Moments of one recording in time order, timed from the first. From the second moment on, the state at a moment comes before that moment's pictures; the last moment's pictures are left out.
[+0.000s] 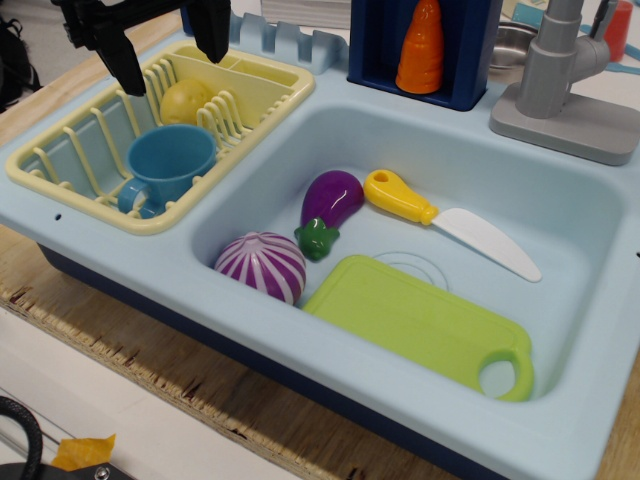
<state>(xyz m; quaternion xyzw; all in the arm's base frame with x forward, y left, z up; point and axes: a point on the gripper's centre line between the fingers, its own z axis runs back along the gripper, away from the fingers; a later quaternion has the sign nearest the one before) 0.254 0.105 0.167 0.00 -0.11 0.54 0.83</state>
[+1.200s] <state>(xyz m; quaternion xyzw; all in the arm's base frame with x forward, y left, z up) 0.258 0.091 0.089 0.02 -0.04 0.56 0.83</state>
